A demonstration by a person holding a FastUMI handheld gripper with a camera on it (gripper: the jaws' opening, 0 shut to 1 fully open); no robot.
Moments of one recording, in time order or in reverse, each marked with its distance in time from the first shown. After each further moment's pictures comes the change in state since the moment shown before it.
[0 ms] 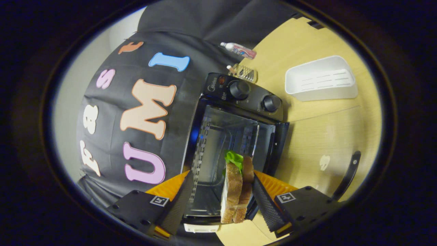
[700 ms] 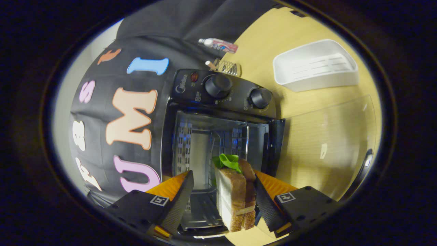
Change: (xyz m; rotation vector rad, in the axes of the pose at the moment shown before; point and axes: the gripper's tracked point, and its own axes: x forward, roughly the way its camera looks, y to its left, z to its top) arm 0.039 -0.018 0.013 0.171 -0.005 -0.099
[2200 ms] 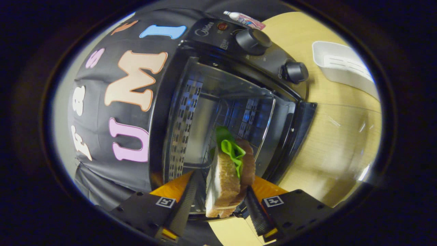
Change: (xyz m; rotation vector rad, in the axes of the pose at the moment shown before) arm 0.007 0.001 -0.048 -0.275 0.274 0.024
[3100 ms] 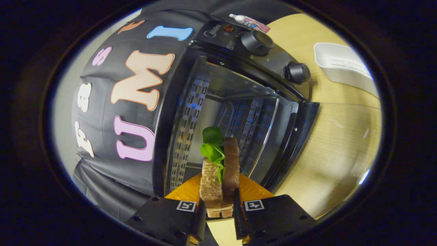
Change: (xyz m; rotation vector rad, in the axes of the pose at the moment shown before) arm 0.009 0.006 -0.005 0.019 -0.021 0.050
